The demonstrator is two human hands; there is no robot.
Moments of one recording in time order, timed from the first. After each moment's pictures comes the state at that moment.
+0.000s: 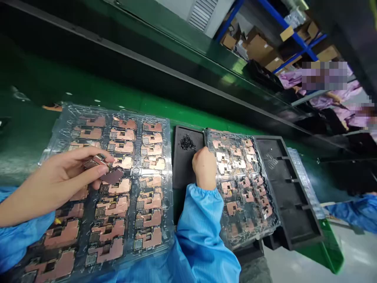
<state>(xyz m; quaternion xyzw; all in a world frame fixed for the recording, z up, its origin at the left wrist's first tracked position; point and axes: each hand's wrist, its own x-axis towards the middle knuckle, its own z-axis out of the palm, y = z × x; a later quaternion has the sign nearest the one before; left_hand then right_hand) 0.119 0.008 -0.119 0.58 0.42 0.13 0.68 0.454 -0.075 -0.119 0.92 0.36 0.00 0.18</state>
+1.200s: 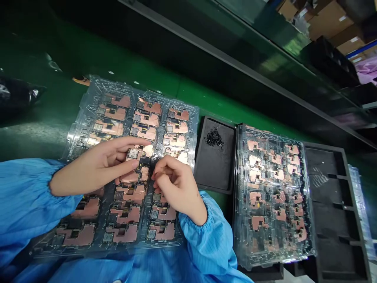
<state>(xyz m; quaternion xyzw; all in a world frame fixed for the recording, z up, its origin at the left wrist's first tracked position) 0.129 0.004 -0.147 0.56 0.35 0.09 0.74 0.332 -0.090 -0.120 0.62 0.39 -0.59 -0.34</state>
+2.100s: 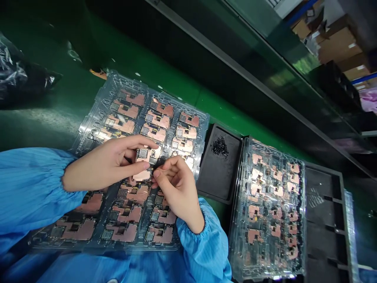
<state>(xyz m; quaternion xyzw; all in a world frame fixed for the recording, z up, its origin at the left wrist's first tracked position) 0.128 0.006 -0.148 0.62 0.37 0.09 0.69 0.319 -0.089 -0.129 0.61 0.33 -0.62 -0.37</state>
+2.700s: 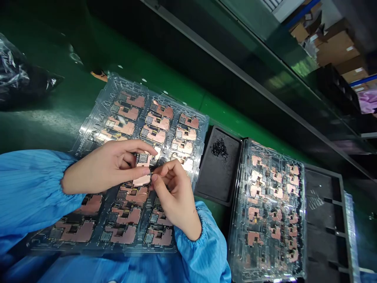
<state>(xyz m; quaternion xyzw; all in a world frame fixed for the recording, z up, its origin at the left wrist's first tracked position) 0.128 0.003 -0.148 0.59 0.36 0.12 0.71 0.313 -0.095 -0.125 0.61 0.35 -0.60 -0.38</state>
